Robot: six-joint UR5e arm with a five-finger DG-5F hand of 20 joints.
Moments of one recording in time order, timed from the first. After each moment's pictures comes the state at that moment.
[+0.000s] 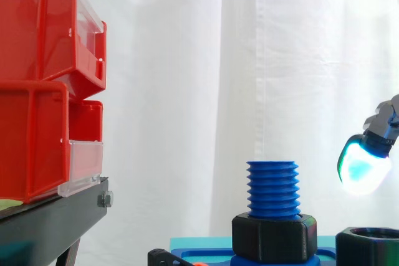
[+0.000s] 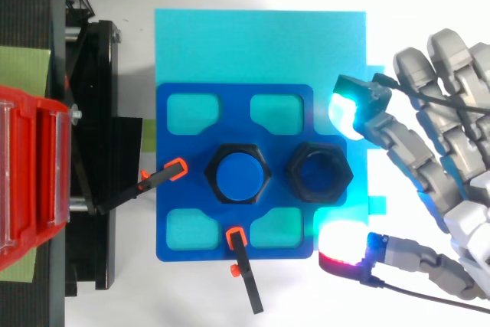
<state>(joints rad) 0.58 -2.05 -1.61 -2.28 -0.34 -1.87</state>
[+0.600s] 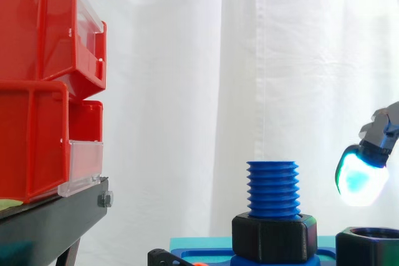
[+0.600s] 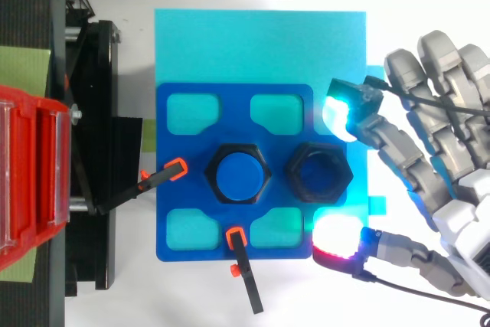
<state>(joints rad) 0.58 -2.07 -1.60 -2.27 -0.35 -1.86</state>
